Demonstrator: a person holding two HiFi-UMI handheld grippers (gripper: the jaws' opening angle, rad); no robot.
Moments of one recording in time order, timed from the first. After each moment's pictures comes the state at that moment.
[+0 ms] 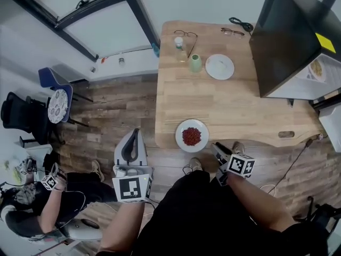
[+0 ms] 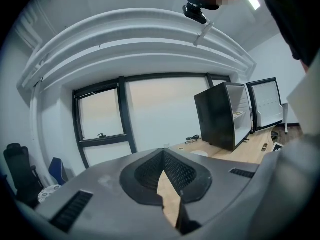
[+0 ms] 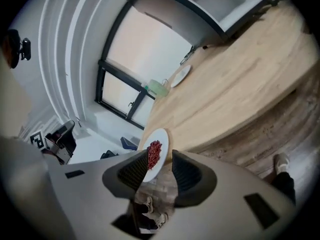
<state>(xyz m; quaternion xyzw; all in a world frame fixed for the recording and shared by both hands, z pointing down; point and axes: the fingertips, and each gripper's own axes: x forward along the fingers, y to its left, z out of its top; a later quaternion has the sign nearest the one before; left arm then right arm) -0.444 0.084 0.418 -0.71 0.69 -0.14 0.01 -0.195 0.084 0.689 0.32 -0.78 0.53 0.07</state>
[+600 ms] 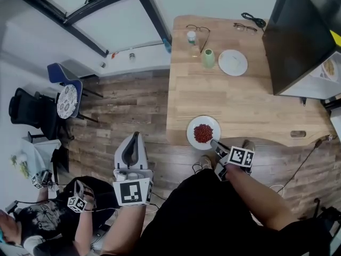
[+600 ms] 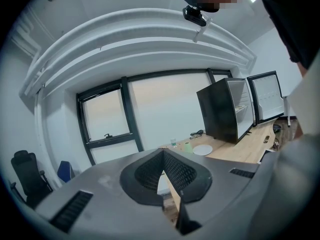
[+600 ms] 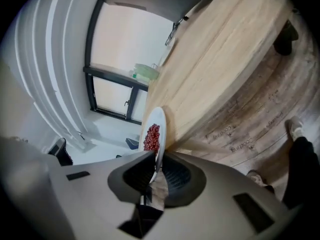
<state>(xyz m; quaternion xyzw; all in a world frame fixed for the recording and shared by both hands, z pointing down) -0.473 0.110 0.419 -0.70 0.70 -0.16 0.01 -0.251 0.090 0.728 0.28 -0.72 0.63 0.04</state>
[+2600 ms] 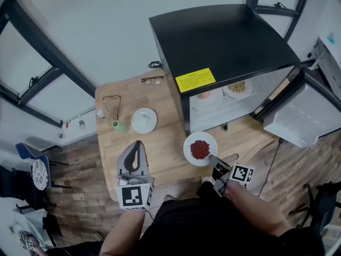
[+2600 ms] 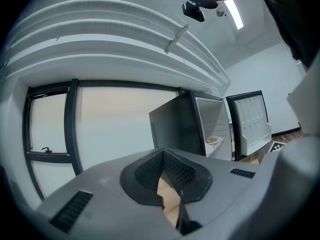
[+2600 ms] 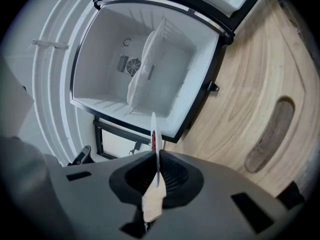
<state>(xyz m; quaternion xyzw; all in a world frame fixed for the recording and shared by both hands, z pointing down) -0.142 -0.105 0.369 -0.82 0.56 -0.08 0.05 0.098 -0.045 0.606 0.39 -0.70 0.57 -0.14</state>
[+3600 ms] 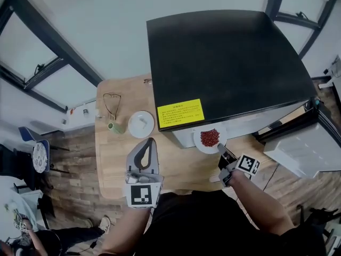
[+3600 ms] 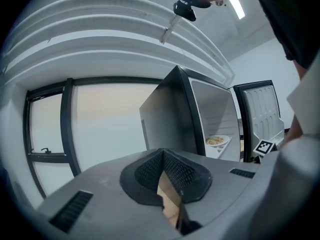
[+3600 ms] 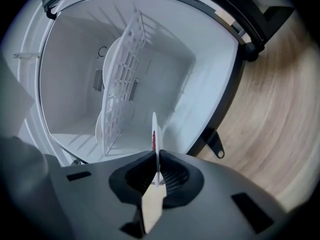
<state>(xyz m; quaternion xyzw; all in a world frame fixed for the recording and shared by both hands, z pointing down) -0.059 -0.164 0.377 -0.80 0.59 -0.08 0.03 0.185 -0.169 0.622 0.40 -0.69 0.58 -0.13</state>
